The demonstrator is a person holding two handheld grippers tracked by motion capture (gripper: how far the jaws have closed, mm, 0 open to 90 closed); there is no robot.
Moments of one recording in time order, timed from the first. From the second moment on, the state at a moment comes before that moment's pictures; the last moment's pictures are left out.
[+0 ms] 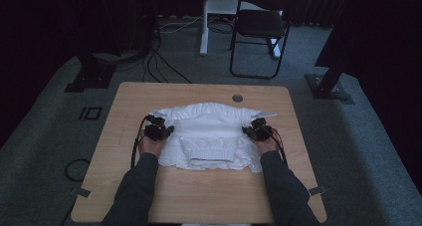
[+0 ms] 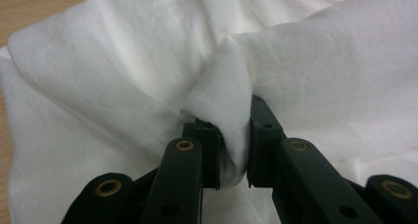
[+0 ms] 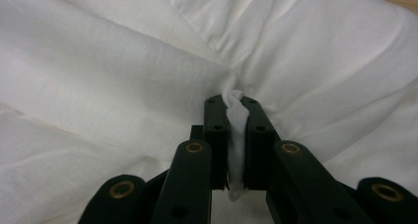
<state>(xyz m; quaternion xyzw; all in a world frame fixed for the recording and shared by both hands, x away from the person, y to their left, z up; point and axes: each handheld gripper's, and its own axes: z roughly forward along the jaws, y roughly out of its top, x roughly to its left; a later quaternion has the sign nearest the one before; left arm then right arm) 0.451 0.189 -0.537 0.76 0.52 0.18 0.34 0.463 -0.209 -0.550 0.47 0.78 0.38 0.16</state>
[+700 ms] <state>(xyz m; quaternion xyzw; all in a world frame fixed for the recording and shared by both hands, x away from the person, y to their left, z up) 0.392 0.206 -0.408 0.70 0.43 0.23 0.52 0.421 -0.256 -0.431 0.41 0.70 0.52 0.27</state>
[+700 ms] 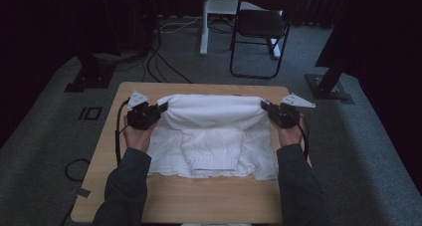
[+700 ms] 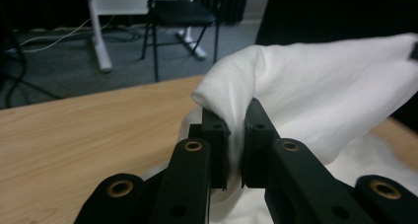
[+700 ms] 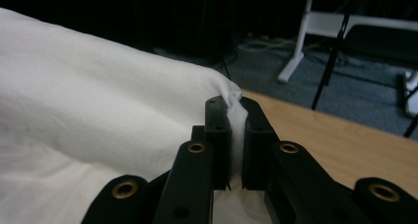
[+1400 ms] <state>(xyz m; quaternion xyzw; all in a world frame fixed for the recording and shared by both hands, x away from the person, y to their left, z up) 0.320 0.224 -0.497 0.73 0.46 0.12 0.48 0.332 -0.255 -0.497 0.38 0.76 0.49 0.20</state>
